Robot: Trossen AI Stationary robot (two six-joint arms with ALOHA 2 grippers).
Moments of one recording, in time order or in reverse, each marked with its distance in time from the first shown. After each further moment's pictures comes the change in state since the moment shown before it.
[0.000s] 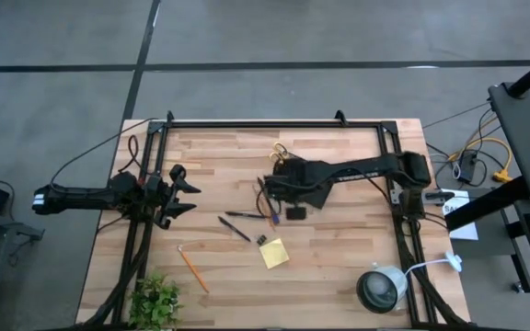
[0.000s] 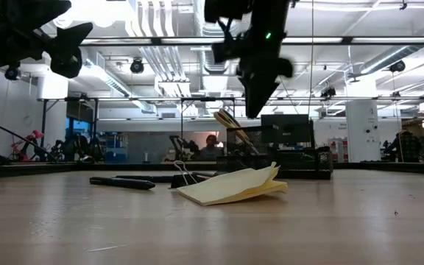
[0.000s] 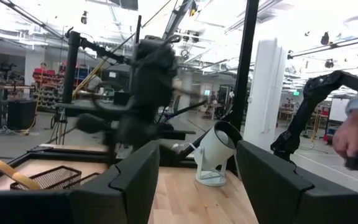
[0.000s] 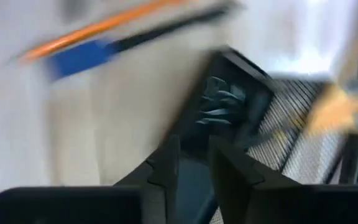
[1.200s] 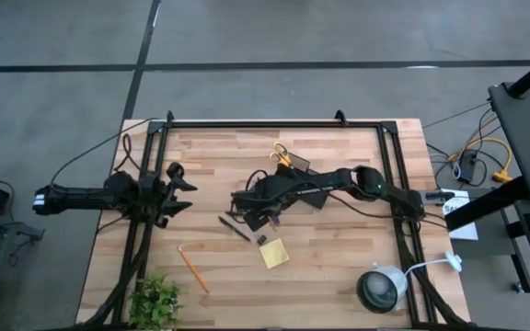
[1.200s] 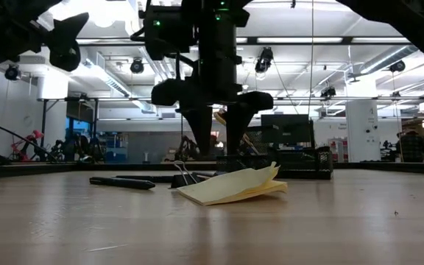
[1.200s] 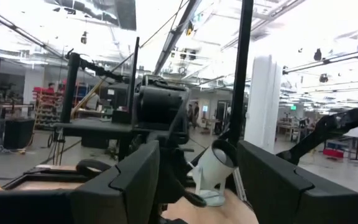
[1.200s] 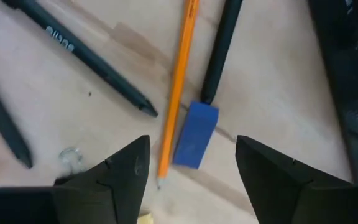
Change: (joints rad) left arm 0.000 -0.013 0.000 0.071 0.000 0.000; right arm 0.006 0.442 0.485 -0.215 -0.215 1.129
